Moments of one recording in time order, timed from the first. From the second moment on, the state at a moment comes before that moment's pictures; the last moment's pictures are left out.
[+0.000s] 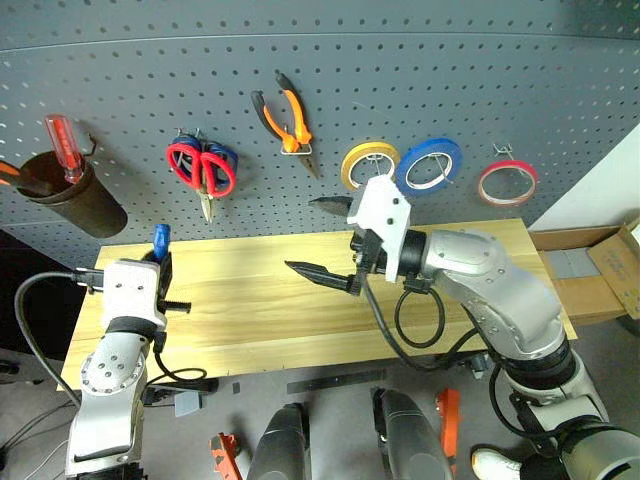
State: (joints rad) left arm 0.04 0.43 0.34 -0.30 -0.03 0.11 -0.14; right arm -0.71 -0.37 0.28 -0.51 0.39 0.73 0.66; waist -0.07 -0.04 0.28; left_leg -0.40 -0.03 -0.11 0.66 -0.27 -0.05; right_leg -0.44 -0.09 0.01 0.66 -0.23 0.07
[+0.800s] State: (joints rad) left arm -0.60 0.63 0.51 0.09 -0.21 0.10 -0.12; right arm -0.78 -0.34 0.24 -0.37 0.36 0.60 0.71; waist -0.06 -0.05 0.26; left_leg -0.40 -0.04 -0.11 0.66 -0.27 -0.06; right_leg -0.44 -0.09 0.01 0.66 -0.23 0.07
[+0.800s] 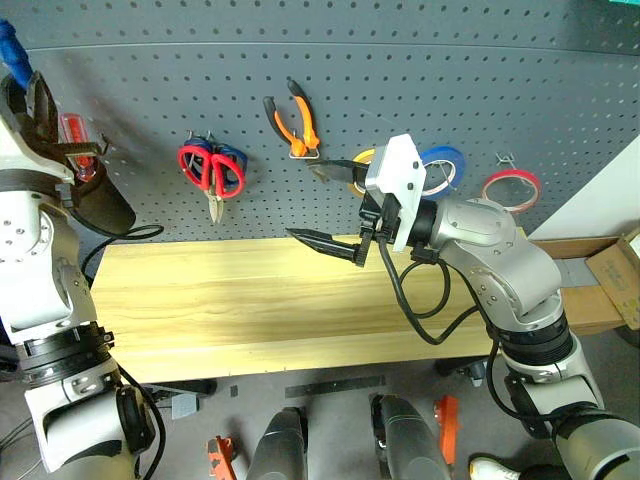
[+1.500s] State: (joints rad) left arm -0.58 0.58 0.51 0.14 -0.21 -0.04 -0.04; right arm -0.77 -0.35 0.24 -0.37 0.33 0.59 0.72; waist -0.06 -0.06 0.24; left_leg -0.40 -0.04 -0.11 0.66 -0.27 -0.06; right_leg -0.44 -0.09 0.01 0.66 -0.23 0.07
